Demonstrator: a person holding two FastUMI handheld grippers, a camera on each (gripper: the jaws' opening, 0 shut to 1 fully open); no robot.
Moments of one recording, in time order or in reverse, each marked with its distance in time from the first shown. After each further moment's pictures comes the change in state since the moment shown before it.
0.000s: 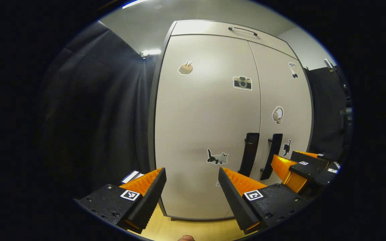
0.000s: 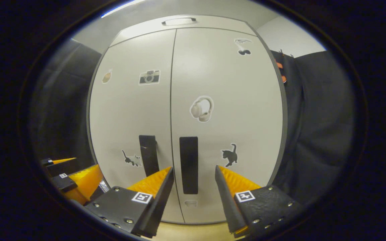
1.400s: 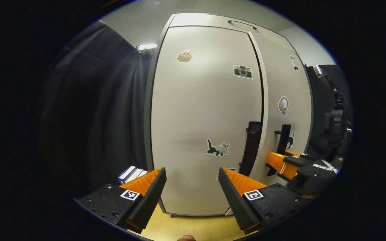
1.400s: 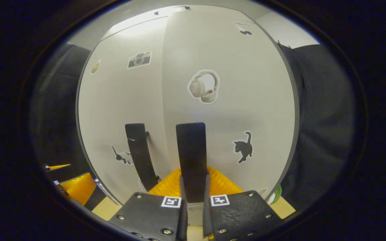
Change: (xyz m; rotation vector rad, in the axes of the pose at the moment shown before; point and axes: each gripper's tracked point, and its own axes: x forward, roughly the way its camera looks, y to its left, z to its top) left arm 0.001 -0.004 -0.020 0.010 0.055 -0.046; right arm 0.030 0.002 -0.022 0.055 0.045 -0.007
